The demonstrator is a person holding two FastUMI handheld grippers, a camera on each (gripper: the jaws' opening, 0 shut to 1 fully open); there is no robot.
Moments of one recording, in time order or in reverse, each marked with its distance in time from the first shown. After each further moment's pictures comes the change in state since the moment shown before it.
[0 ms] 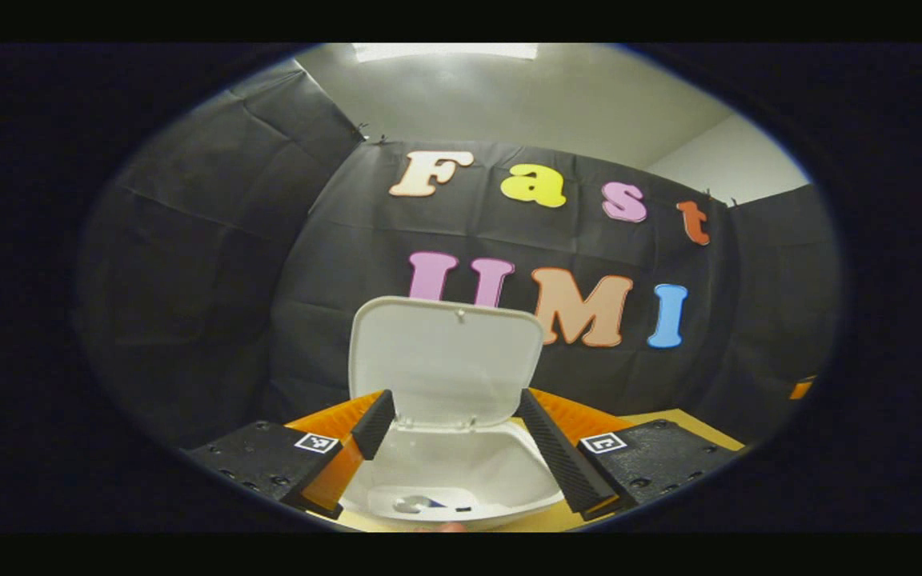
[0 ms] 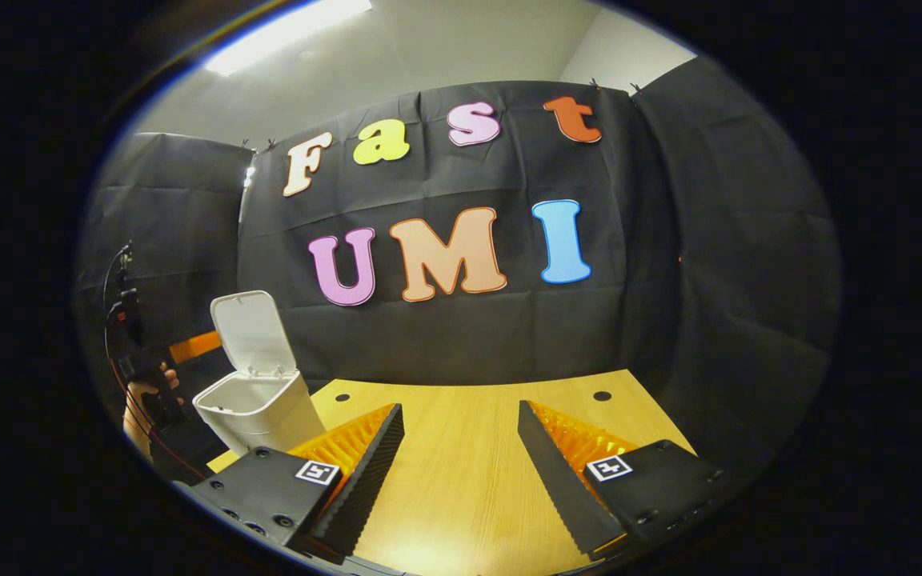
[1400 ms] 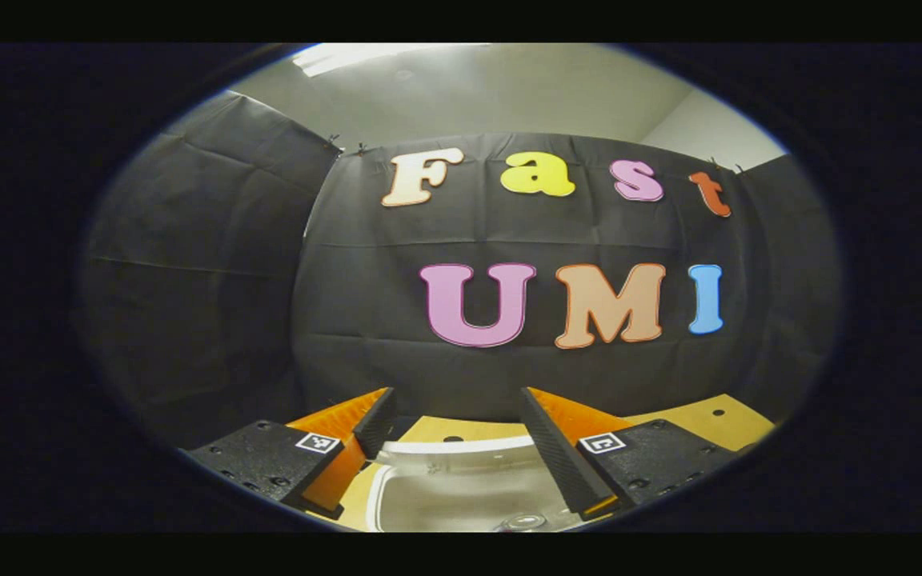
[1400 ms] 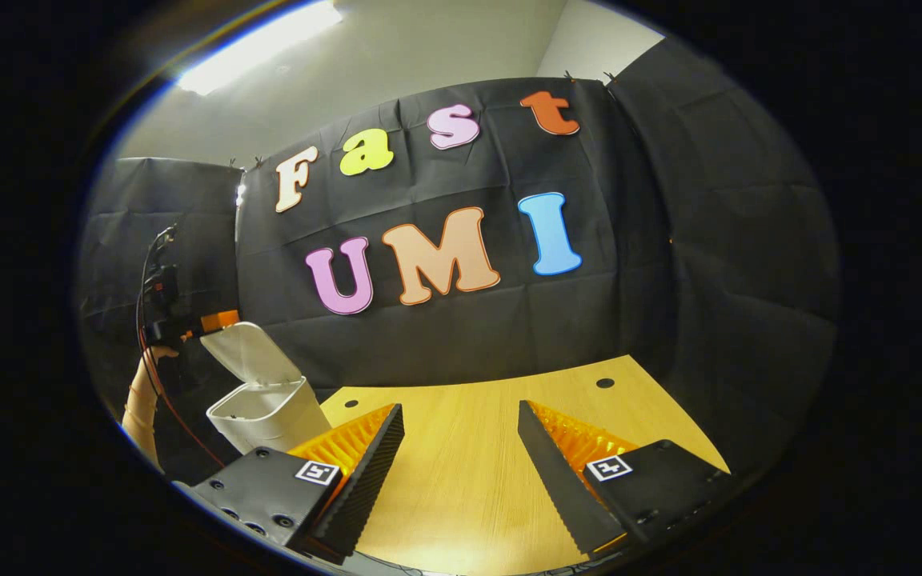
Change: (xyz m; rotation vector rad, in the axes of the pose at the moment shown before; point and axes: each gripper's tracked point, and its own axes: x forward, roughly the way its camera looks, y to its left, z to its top) left arm 0.041 0.018 0.026 0.189 0.069 0.113; right arm -0.017 -0.013 -0.015 0.074 0.004 0.033
